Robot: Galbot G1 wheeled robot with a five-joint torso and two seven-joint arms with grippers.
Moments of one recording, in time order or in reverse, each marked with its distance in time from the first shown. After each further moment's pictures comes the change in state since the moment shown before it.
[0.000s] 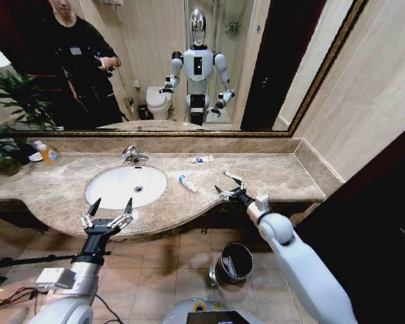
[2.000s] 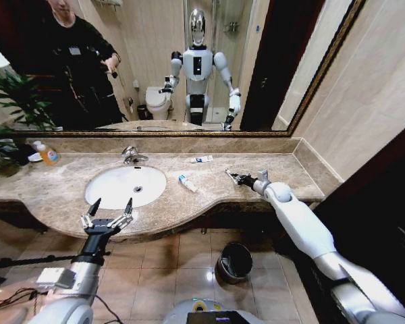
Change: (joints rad) left arm 0.000 0.000 0.000 0.000 0.000 0.000 0.000; right arm 0.333 -0.033 -0.084 -0.381 0.056 -0.076 -0.173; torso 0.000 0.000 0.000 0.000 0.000
